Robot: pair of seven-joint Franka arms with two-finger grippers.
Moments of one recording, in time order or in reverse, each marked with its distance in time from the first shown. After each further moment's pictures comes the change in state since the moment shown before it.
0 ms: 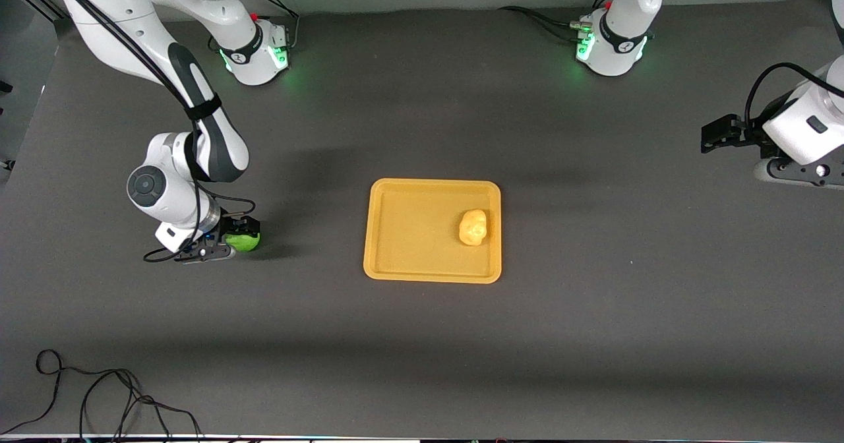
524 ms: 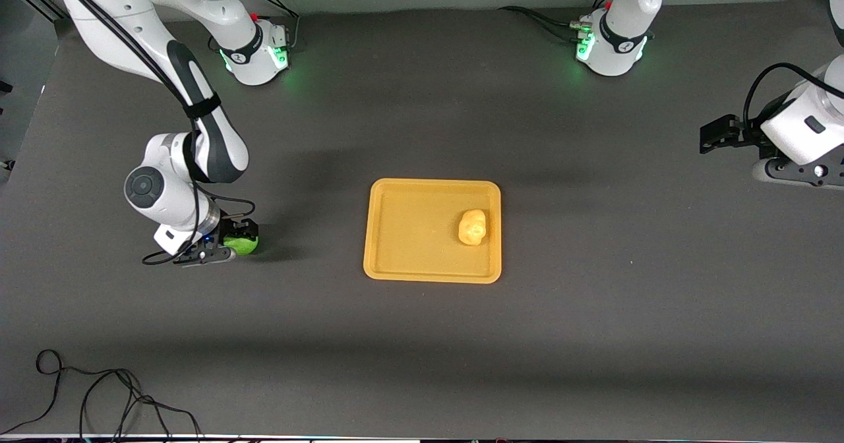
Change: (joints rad) left arm -0.002 0.000 -0.002 0.000 0.000 0.001 0.000; right arm 0.013 -0.029 0.004 0.093 0.002 -0.136 0.020
